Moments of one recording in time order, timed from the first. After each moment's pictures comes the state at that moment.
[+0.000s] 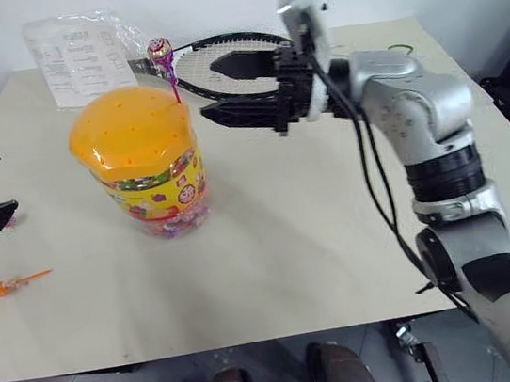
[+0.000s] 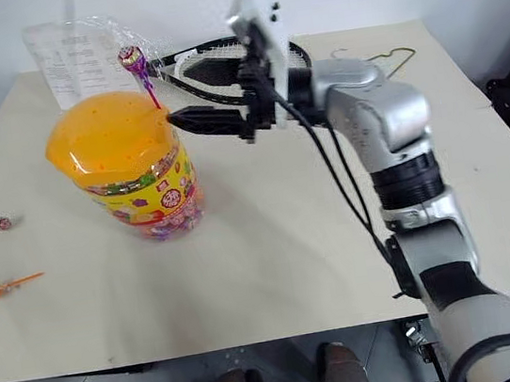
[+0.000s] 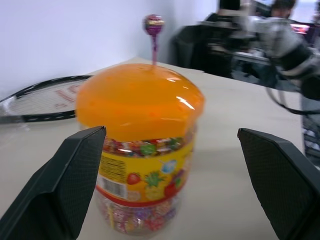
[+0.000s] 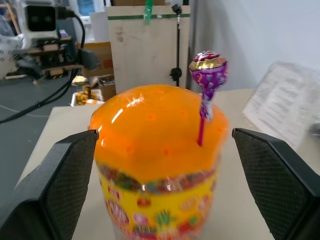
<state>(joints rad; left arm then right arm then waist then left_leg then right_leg) -0.38 1.05 0.77 0.24 -0.66 0.55 -1.50 -1.23 -0.29 0.09 0.31 0.55 0.63 0.96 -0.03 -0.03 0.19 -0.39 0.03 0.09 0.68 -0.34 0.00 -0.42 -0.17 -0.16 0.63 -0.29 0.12</state>
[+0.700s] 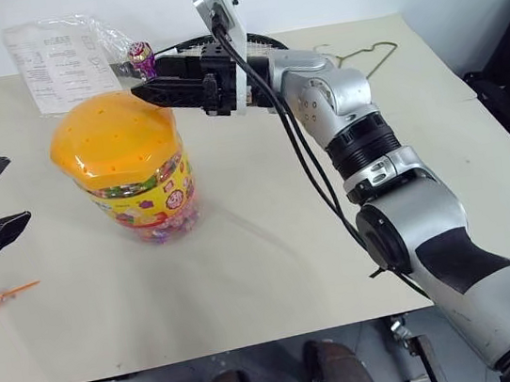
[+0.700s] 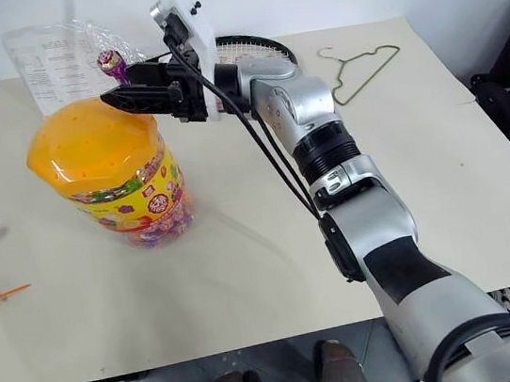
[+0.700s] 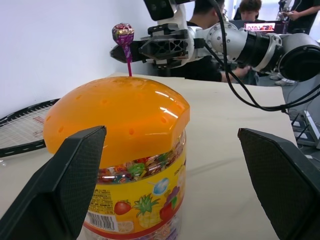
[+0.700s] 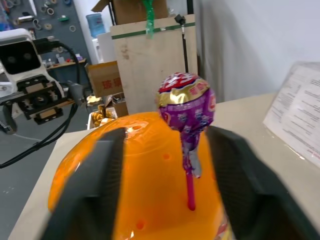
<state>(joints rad) -0.34 1.01 0.74 0.20 -0.76 0.44 -1.47 -1.48 -0.07 0.03 0.85 0.42 0.37 1.08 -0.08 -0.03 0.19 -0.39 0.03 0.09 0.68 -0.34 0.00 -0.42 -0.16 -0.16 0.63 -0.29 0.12</state>
